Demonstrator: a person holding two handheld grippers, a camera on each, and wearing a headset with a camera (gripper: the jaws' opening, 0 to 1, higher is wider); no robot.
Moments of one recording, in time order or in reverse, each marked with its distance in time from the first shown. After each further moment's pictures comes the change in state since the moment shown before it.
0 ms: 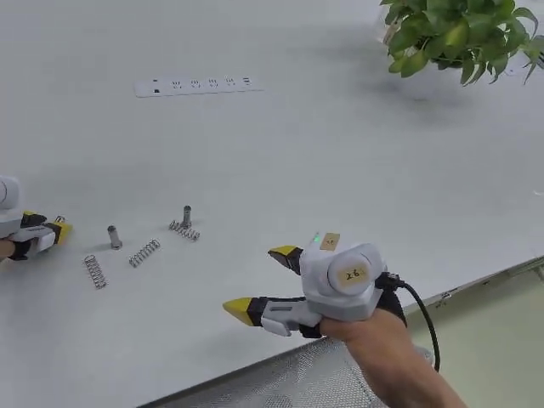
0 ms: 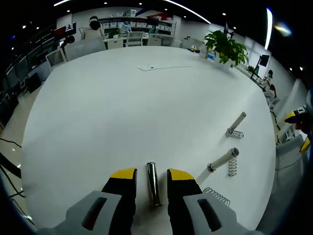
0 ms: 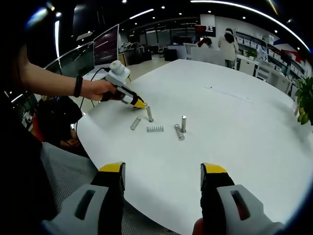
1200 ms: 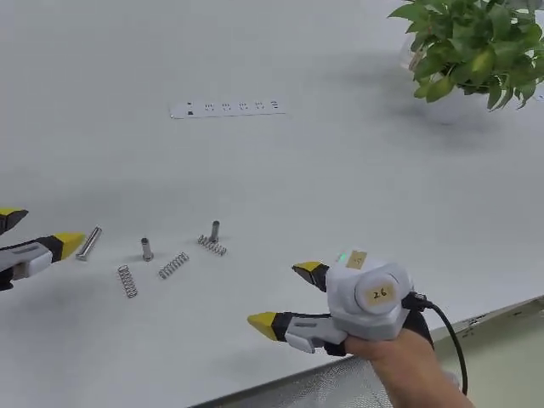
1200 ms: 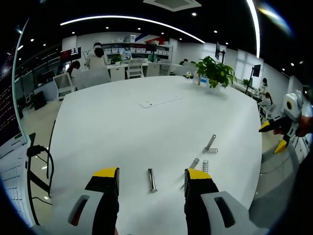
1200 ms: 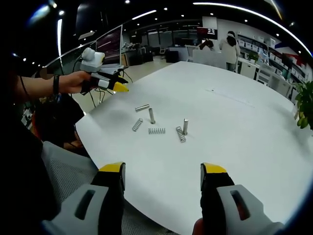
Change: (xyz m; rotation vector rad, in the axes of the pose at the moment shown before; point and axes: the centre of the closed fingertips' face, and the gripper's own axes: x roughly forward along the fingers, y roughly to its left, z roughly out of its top) left arm -0.105 -0.008 0.035 0.046 -0.233 0.018; right arm -0.003 0.006 0.004 -0.026 -0.010 0.002
